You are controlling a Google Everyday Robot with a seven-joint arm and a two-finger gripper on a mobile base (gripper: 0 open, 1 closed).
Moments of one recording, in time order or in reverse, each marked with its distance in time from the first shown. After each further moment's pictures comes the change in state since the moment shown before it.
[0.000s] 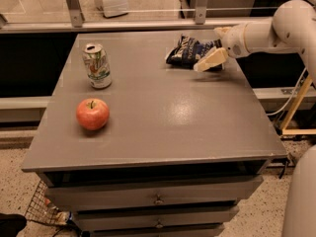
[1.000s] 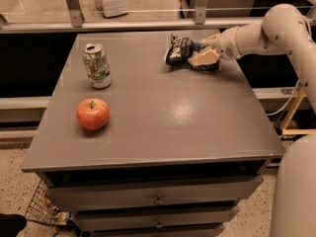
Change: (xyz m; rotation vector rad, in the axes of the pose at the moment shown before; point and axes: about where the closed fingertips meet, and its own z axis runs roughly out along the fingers) arm 0.005 0.003 0.029 -0.039 0.007 0.002
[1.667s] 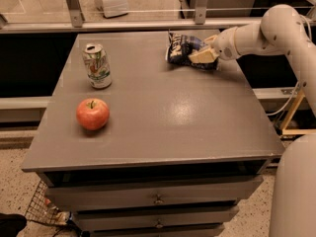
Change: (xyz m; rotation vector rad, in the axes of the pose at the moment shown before) arm 0.000 0.003 0.007 -0.010 0.000 0.001
